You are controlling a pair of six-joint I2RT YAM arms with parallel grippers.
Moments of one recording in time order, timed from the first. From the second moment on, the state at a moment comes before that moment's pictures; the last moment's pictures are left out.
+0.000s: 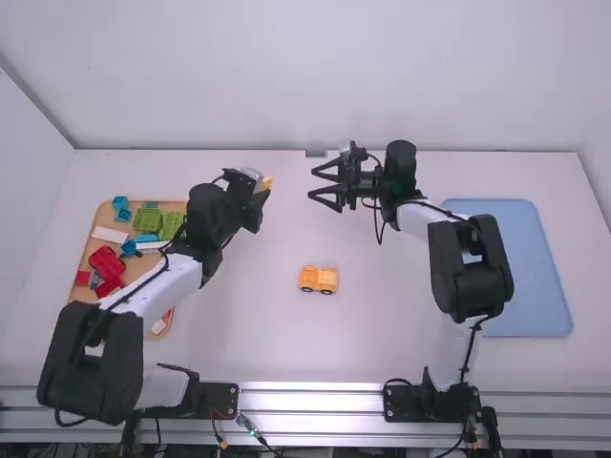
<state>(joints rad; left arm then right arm) -0.18 1.46 0.72 0.43 0.29 0.13 0.23 2.03 1.20 0.65 -1.32 0.11</state>
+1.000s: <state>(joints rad) -0.31 1.66 0.72 0.73 0.22 -0.04 0.36 2.03 1.21 0.63 -1.02 0.26</state>
